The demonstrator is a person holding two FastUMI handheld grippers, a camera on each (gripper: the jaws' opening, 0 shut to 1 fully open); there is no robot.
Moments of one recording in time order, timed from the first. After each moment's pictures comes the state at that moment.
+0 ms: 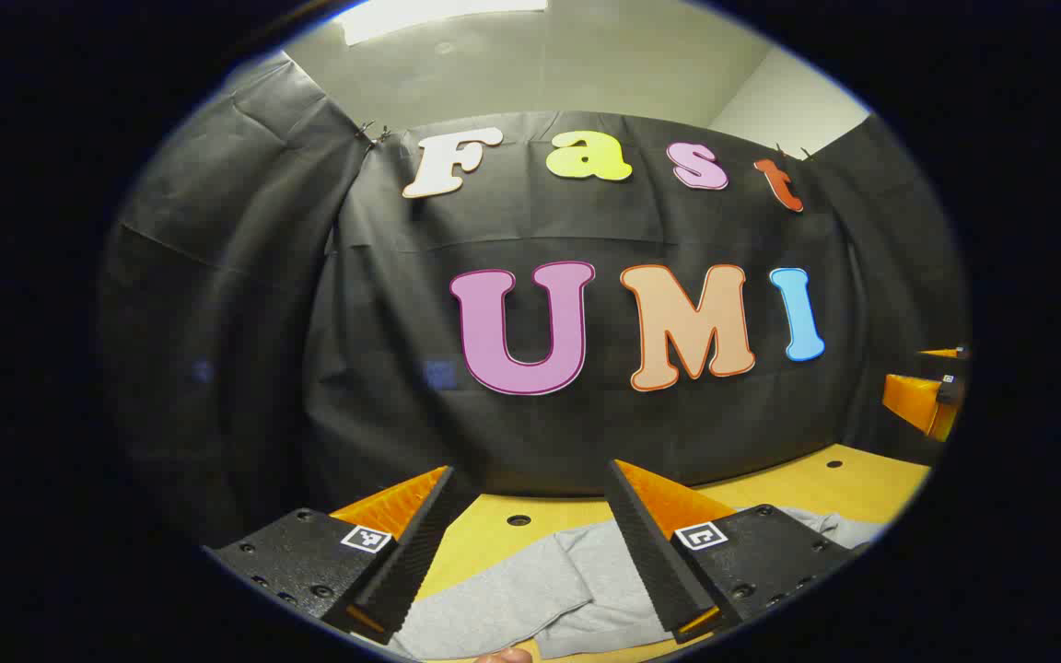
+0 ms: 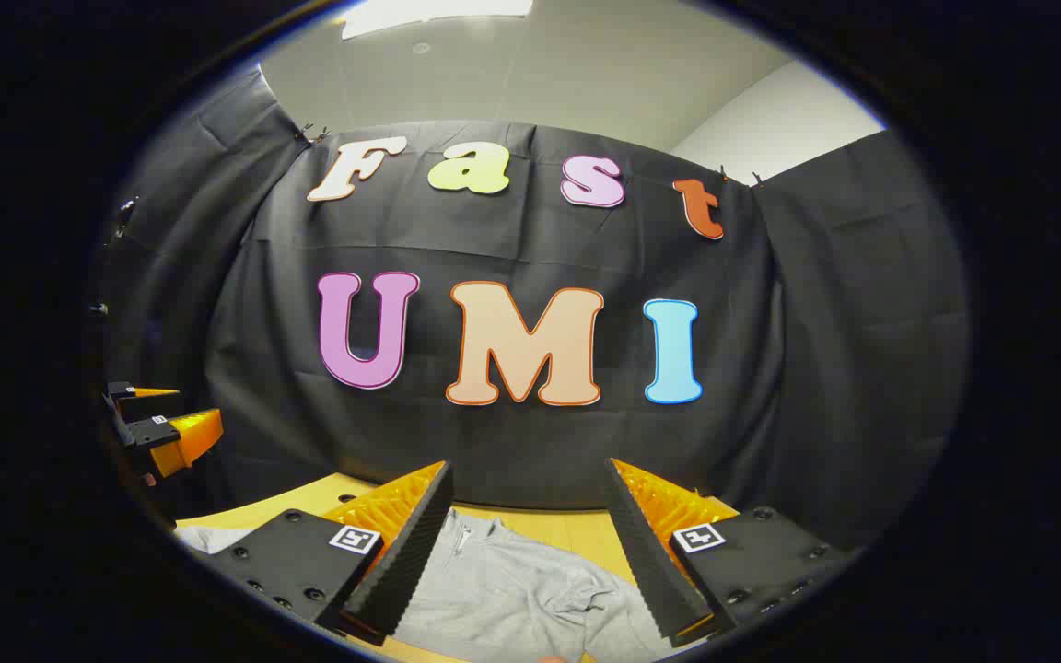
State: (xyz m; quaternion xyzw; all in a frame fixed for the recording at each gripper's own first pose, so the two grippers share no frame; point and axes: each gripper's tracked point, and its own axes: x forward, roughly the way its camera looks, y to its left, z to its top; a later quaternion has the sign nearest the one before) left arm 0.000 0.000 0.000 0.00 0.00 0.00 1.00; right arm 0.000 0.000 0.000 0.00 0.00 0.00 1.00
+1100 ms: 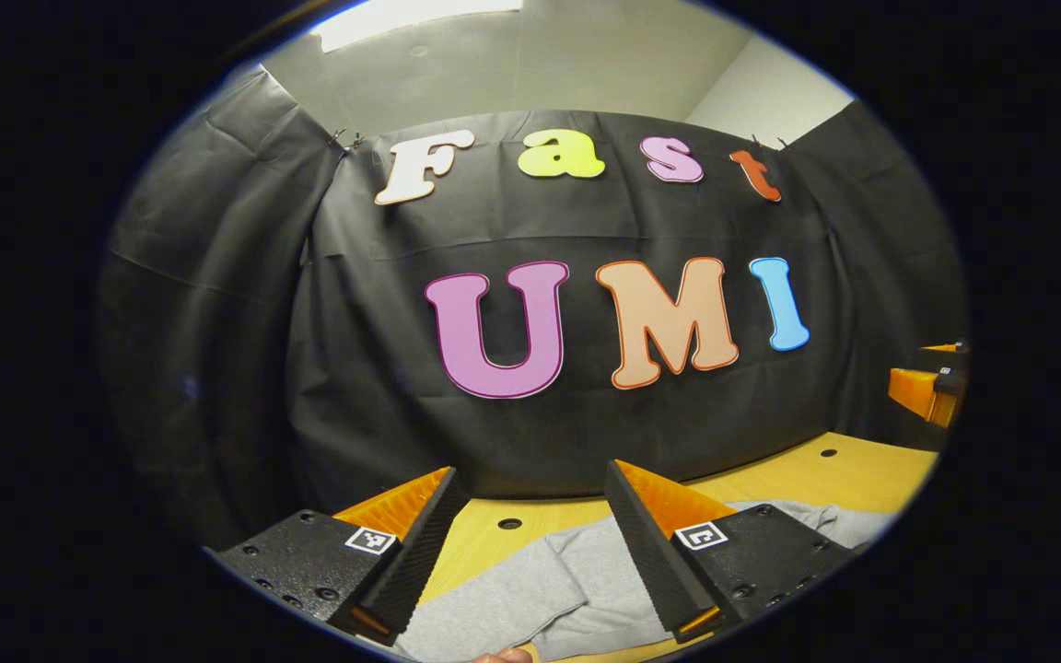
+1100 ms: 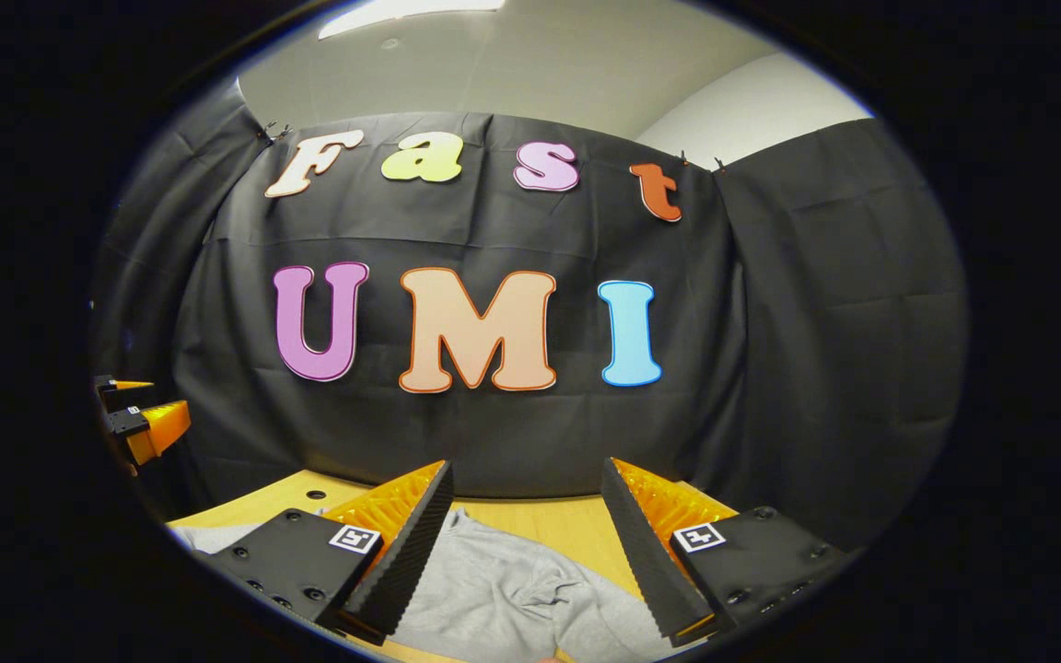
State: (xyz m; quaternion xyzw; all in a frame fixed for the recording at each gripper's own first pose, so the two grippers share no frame) left arm 0.007 -0.019 0.003 0.02 0.00 -0.03 1.00; right arm 0.000 -0.062 -0.020 0.01 0.02 -0.06 1.00
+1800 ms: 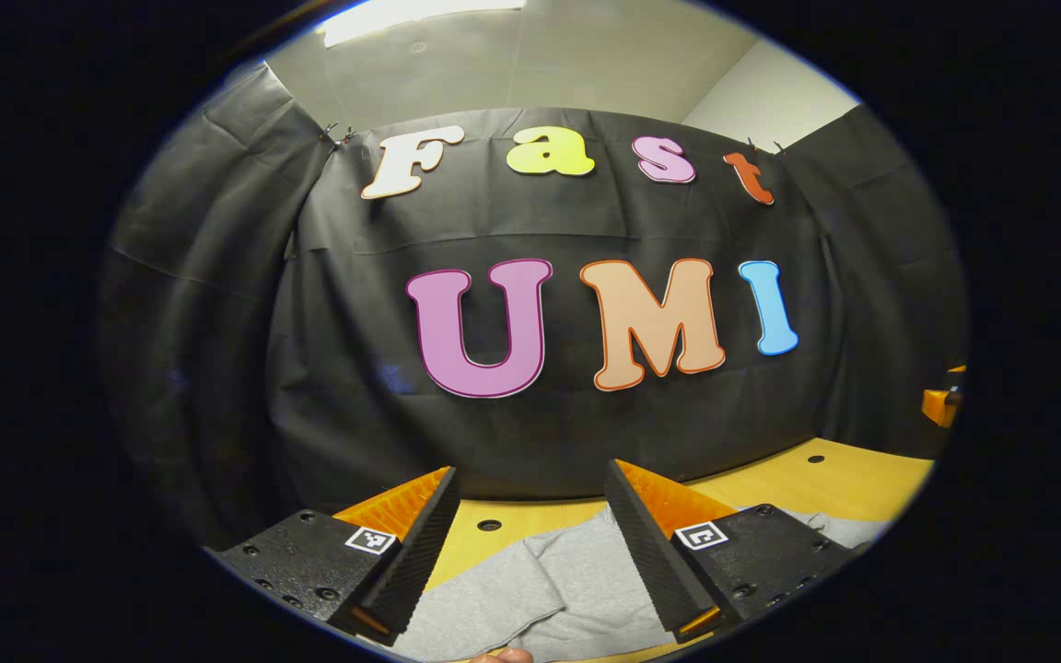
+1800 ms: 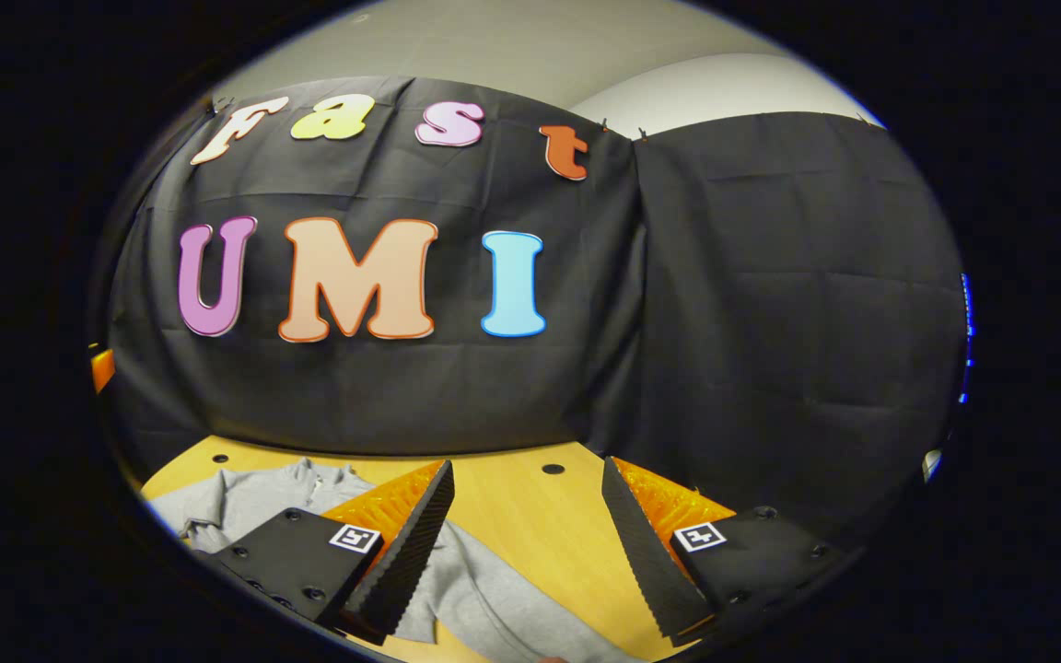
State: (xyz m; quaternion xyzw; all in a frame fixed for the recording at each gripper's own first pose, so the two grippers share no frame) left arm 0.019 -0.044 0.000 0.01 0.00 -0.05 1.00; right arm -0.043 -0.215 -0.079 -0.01 0.09 -0.21 0.97
